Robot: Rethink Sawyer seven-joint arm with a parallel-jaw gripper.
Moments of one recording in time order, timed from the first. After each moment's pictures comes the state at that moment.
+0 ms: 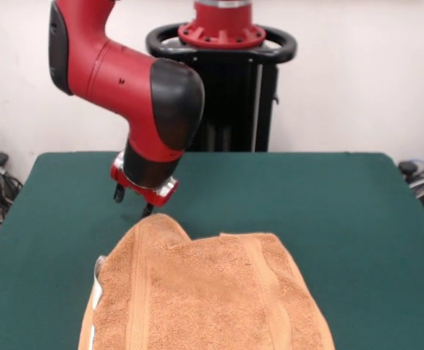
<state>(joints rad) -0.22 -0.28 -0.31 1.50 -0.15 0.56 1.93</state>
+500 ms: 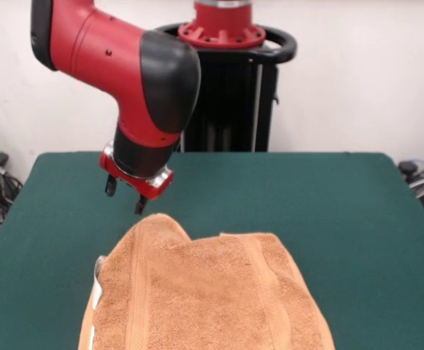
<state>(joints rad) -0.23 -0.36 -0.30 1.45 -0.14 0.67 1.93</state>
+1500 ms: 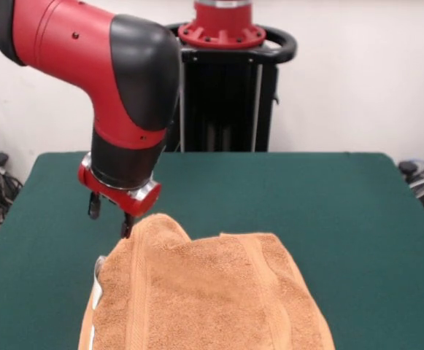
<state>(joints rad) -0.30 -0.40 -0.21 1.36 -0.14 0.67 1.93</state>
